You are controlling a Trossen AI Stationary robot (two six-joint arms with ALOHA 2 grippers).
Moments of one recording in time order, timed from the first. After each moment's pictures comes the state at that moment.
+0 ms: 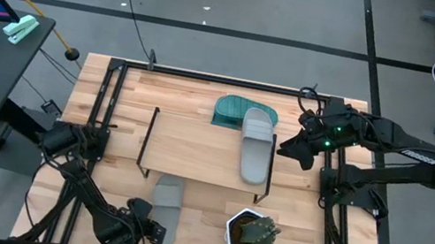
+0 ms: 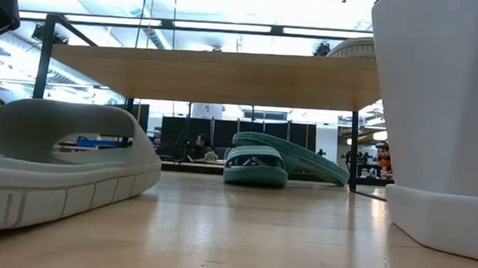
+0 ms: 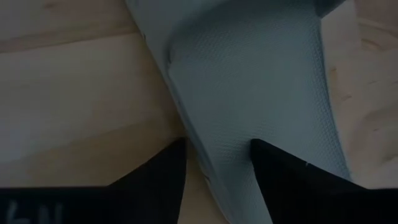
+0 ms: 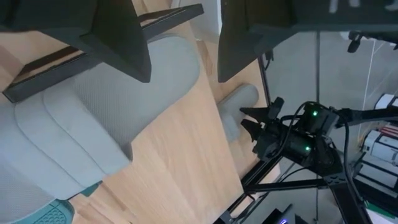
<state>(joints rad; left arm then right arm) -0.87 1.98 1.25 -0.70 -0.52 -2.21 -0.12 0.94 1.14 -0.83 -0.23 0.68</state>
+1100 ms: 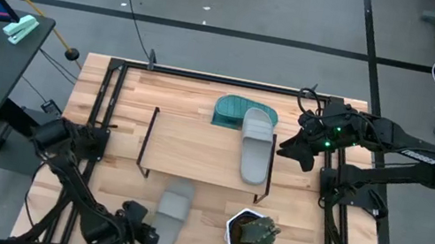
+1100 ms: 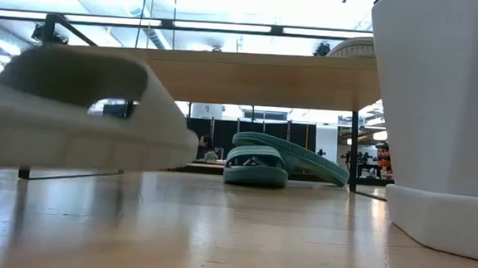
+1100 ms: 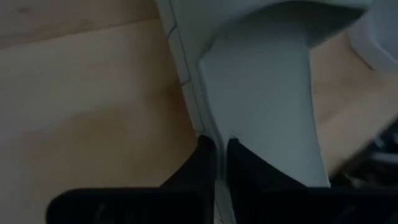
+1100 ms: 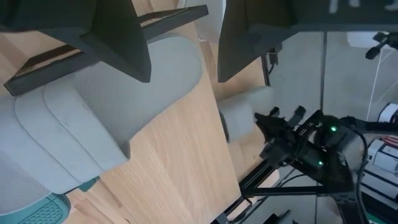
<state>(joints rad) -0.95 1.89 1.25 -0.65 -0.61 -2.15 -0.12 0.94 1.14 -0.83 -0.24 0.63</state>
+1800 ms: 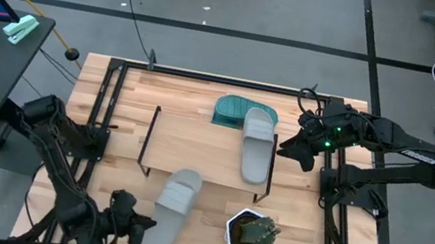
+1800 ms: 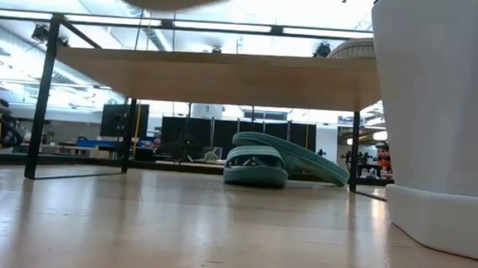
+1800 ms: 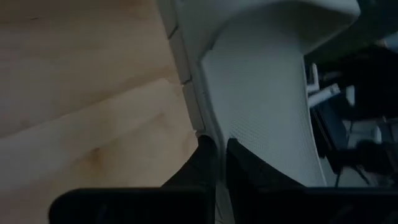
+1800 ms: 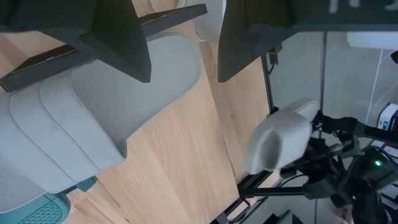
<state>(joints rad) -1.02 1.65 1.25 -0.66 -0.92 -1.98 -0.12 0.94 1.14 -0.83 -0.24 0.63</state>
